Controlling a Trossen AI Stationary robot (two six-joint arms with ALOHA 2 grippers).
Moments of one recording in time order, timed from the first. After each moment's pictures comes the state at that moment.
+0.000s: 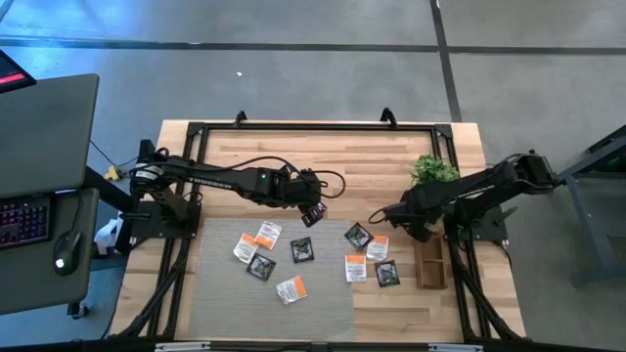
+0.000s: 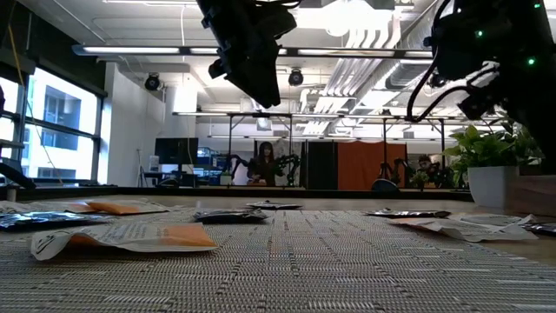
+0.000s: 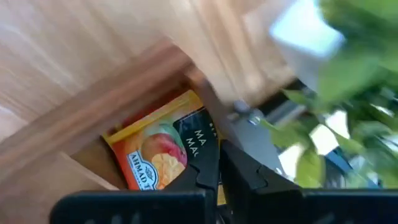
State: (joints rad) left arm -0.06 1.71 1.42 -0.70 -0.40 -0.48; right arm 0.13 1.37 0.80 -1.45 0.17 0.74
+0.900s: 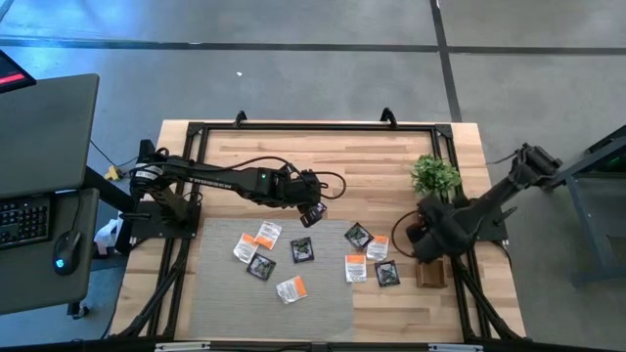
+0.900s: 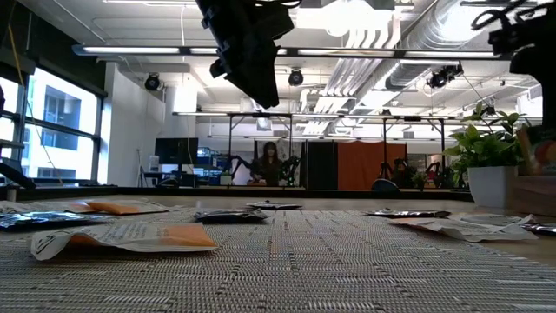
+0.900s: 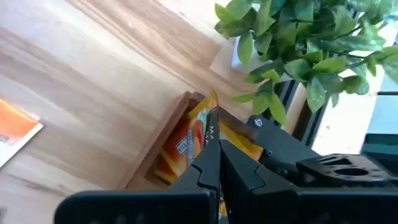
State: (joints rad) left arm -0.06 1.71 1.42 -0.71 -0.40 -0.43; right arm 0.62 1.26 0.86 -1.54 0.39 1.71
